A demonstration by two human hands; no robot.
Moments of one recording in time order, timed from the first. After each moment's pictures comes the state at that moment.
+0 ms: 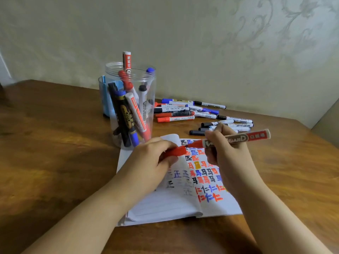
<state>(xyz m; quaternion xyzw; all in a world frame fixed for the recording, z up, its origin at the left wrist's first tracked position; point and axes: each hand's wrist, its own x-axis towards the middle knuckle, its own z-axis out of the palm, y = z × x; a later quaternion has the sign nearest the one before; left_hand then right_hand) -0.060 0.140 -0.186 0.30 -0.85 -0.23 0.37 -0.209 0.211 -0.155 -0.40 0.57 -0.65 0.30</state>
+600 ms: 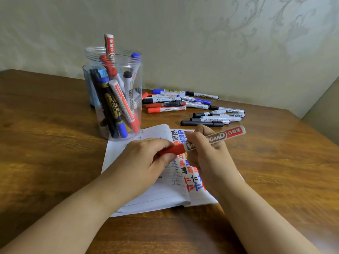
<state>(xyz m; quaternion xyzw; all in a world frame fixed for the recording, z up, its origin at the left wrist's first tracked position) -0.062 0.160 -0.183 0.27 -0.86 -0.27 0.34 -0.201 0.215 -0.178 -0.41 0.53 -0.65 0.36</state>
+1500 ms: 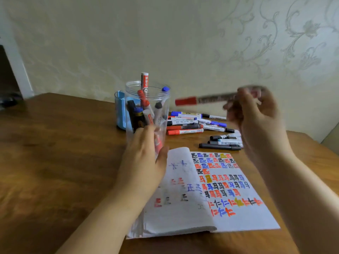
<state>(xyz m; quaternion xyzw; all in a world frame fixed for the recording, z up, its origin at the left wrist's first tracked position) -0.040 0.126 -0.175 0.38 -0.78 -0.13 0.48 -0.214 0.178 -0.089 -0.48 0.46 -0.74 0.13</state>
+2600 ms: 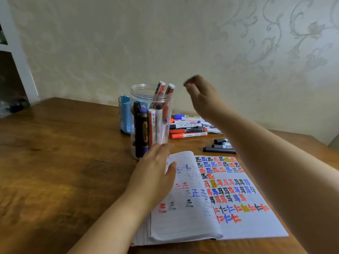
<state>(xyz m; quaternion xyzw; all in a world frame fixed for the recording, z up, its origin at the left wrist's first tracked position) -0.048 0.117 -0.192 0.37 -0.83 -0.18 0.38 -0.210 0.073 -0.074 -0.65 0.65 -0.40 -0.02</state>
